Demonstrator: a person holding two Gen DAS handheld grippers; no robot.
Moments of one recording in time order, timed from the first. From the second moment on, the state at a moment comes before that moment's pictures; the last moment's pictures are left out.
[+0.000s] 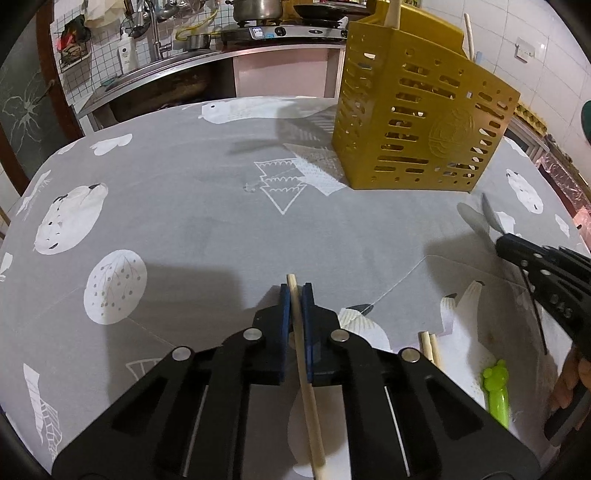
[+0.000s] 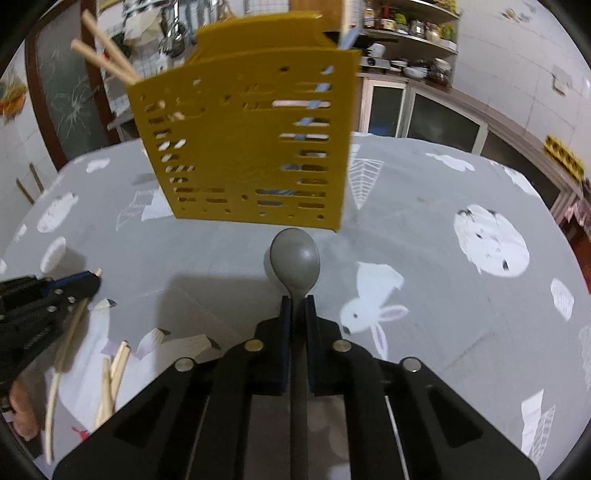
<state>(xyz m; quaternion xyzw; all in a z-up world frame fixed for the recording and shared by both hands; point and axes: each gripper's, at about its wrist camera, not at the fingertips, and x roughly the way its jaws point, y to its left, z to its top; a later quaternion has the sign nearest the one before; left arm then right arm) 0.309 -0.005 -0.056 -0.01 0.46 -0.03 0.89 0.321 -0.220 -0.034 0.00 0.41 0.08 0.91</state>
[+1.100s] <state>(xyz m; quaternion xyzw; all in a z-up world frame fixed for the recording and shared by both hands) 0.220 0.003 0.085 -0.03 0.23 -0.05 0.97 0.233 -0.273 0.050 0.13 0.20 0.10 0.97</state>
